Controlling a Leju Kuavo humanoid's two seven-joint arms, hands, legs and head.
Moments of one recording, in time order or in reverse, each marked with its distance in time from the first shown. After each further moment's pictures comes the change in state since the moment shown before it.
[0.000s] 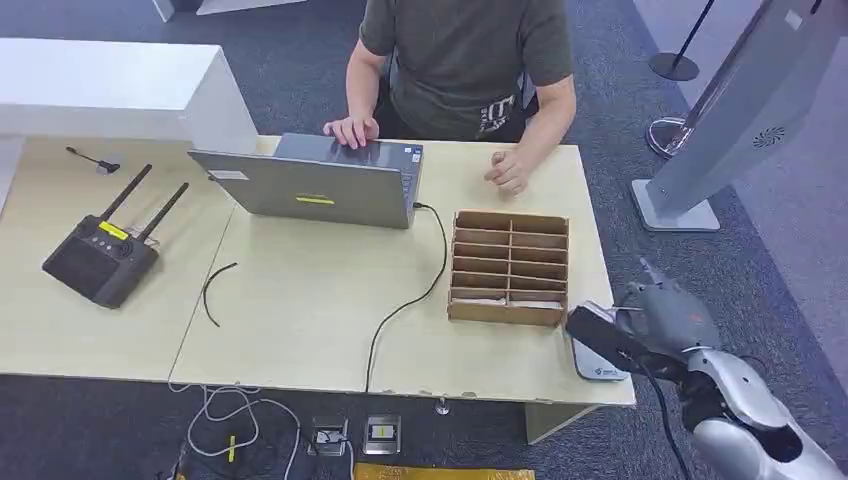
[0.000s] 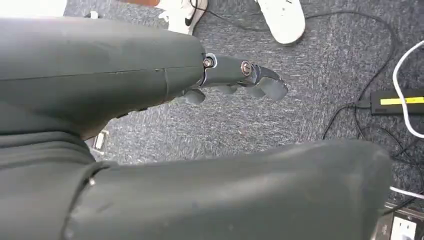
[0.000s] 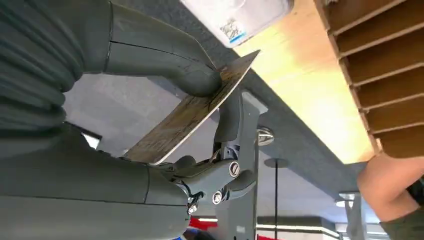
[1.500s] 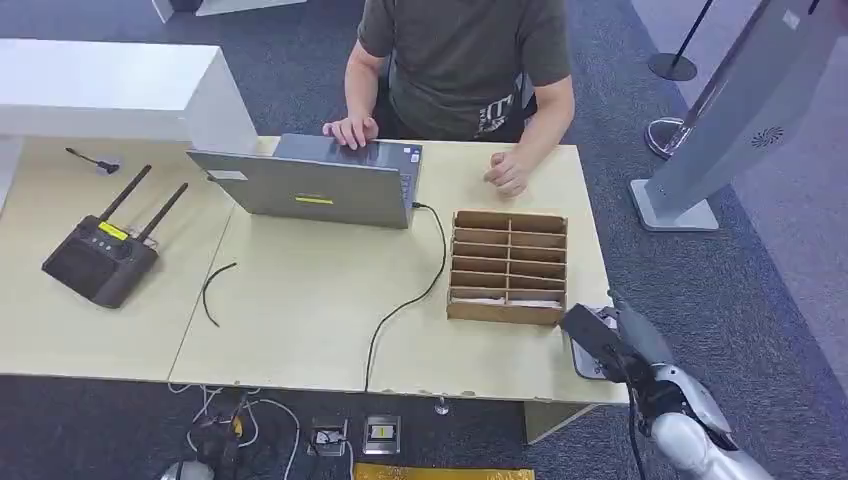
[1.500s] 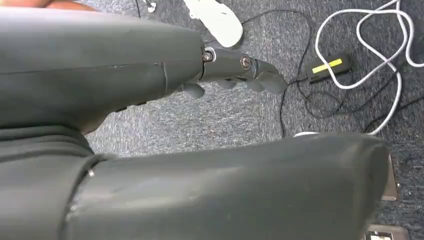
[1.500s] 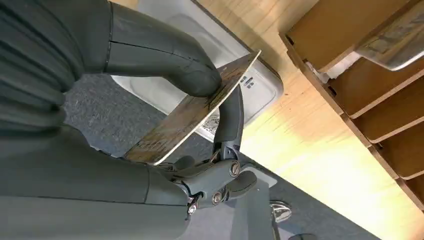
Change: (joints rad) left arm -0.139 -0.078 -0.013 -0.084 -0.334 -0.029 0.200; right arm -0.003 0.159 0.031 0.322 -0.237 -0.191 -0.143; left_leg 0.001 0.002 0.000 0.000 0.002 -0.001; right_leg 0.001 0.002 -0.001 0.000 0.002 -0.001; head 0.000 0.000
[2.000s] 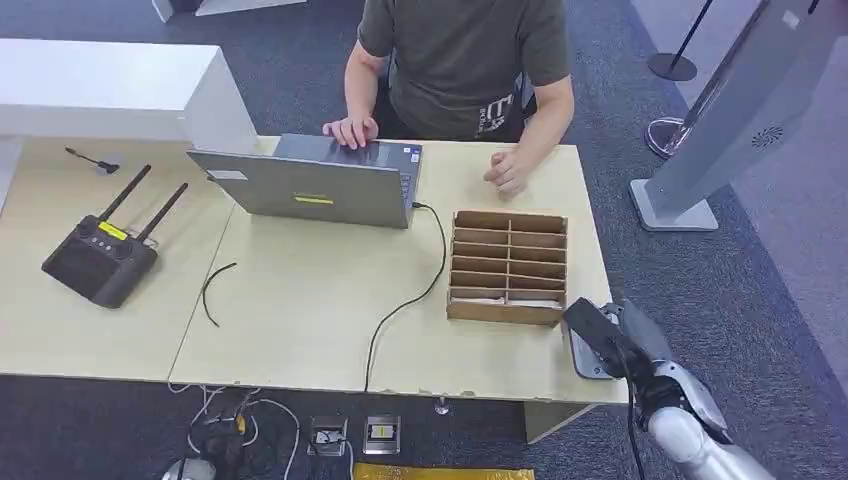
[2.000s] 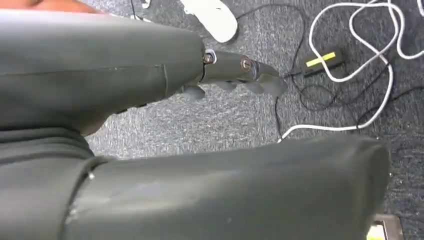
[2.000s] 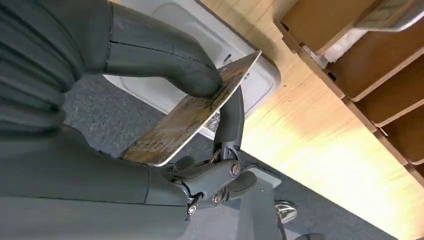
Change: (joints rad) left arm -0.004 -0.006 0.000 -0.011 0.010 -0.025 -0.003; right arm -0.025 0.006 0.021 0.044 -0.039 -0.048 -0.008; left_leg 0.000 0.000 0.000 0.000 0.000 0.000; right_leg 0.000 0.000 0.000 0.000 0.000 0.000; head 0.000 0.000
